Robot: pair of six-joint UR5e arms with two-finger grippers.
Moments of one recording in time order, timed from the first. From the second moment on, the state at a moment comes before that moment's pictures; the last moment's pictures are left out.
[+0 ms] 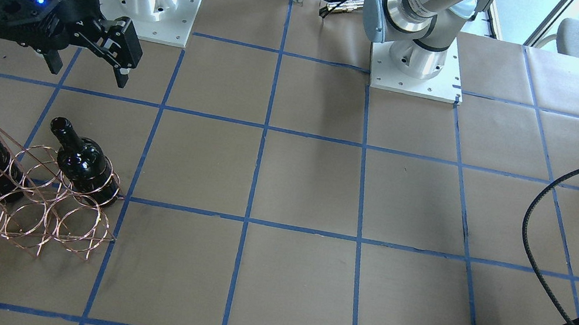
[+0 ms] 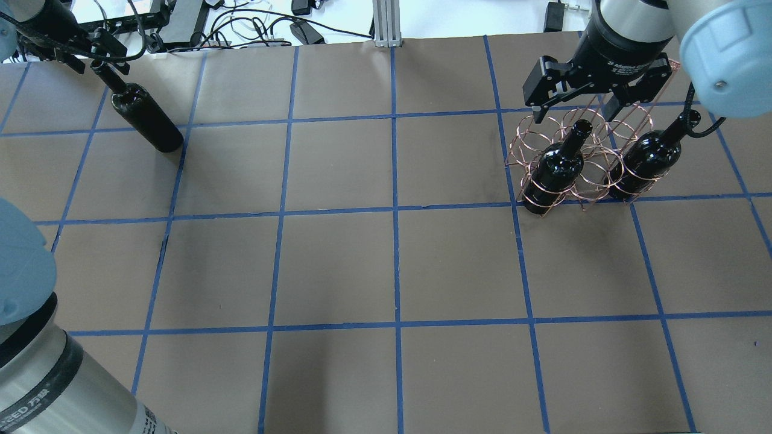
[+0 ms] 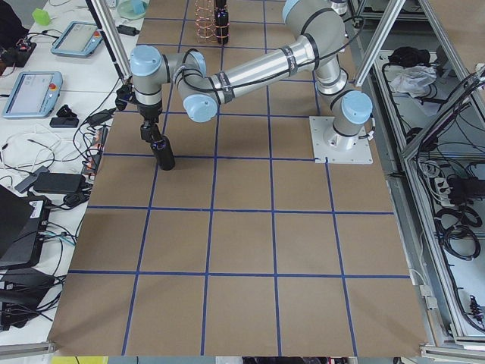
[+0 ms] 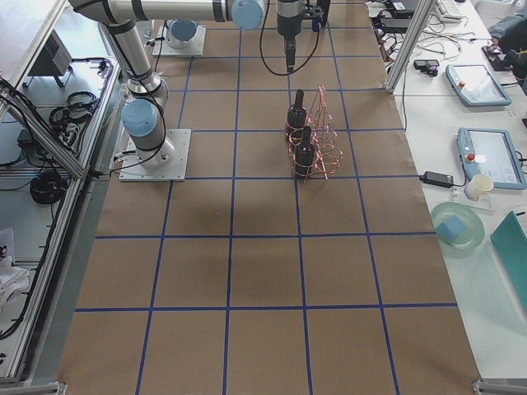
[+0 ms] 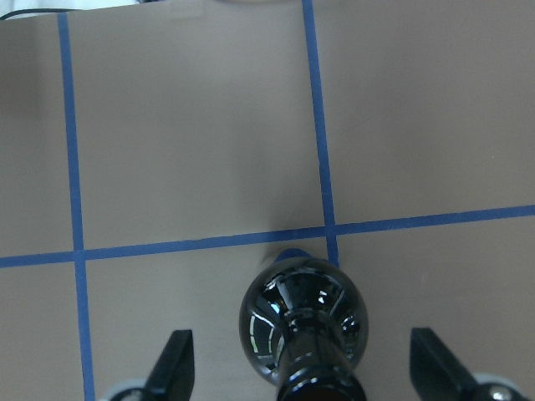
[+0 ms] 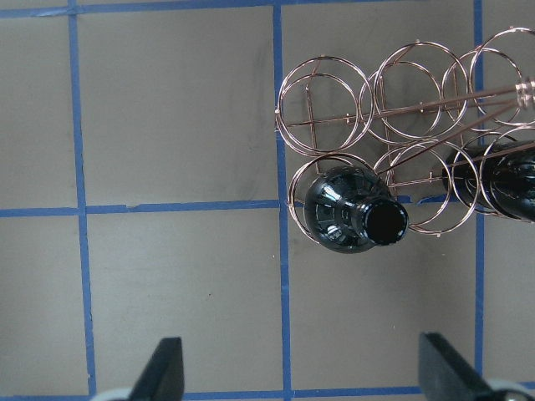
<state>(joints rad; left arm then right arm) -1.17 -2.12 -1.18 -1.22 1.48 0.48 1.56 -1.57 1.58 -1.67 -1.56 0.01</state>
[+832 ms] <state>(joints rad) -1.17 -2.13 -1.18 -1.23 1.48 0.47 1.56 -1.57 1.58 -1.67 -1.56 0.01</state>
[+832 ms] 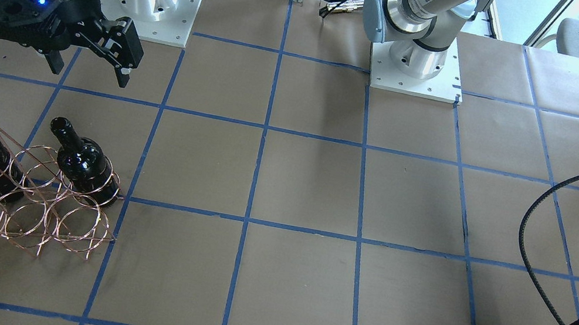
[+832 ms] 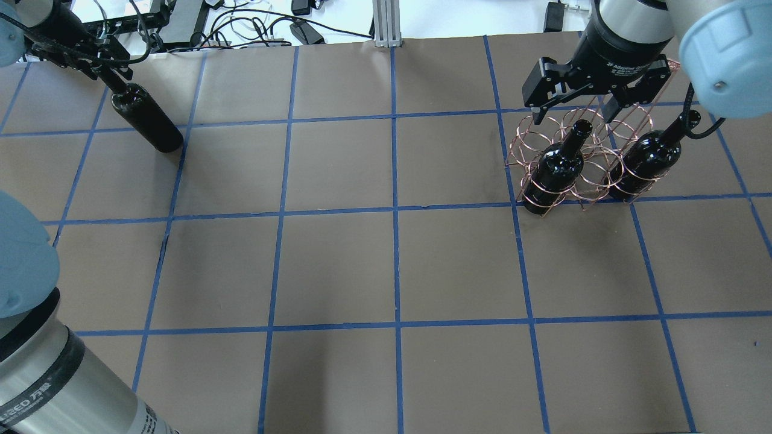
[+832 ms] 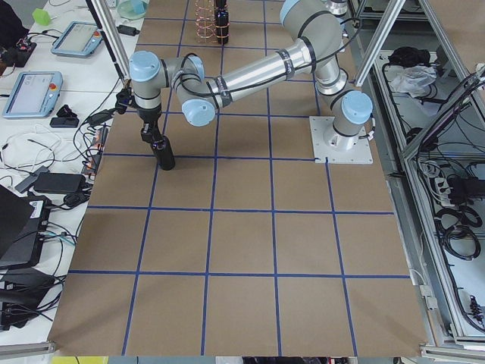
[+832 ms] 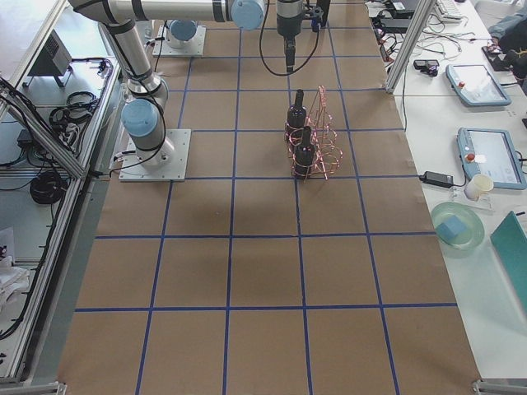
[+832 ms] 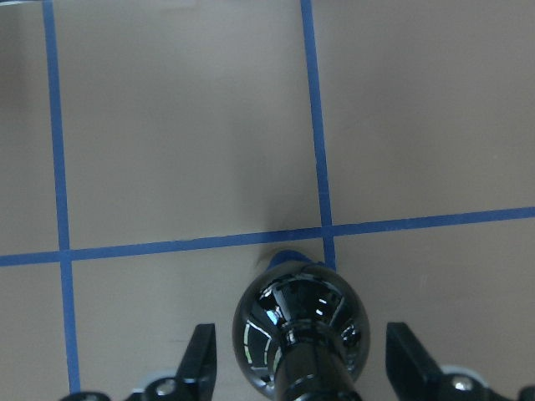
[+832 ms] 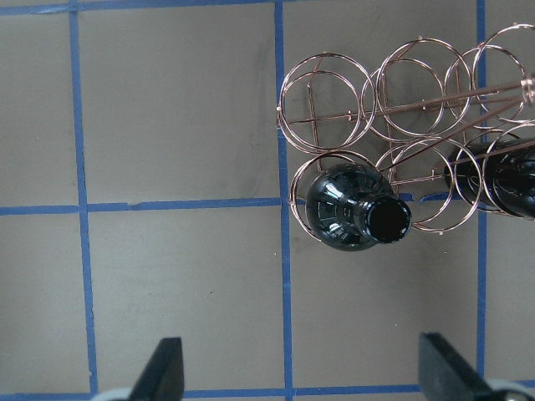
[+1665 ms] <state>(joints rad) -1.17 -2.12 -1.19 -1.26 1.48 0.47 1.56 -1.57 1.59 -1.66 -1.55 0.01</state>
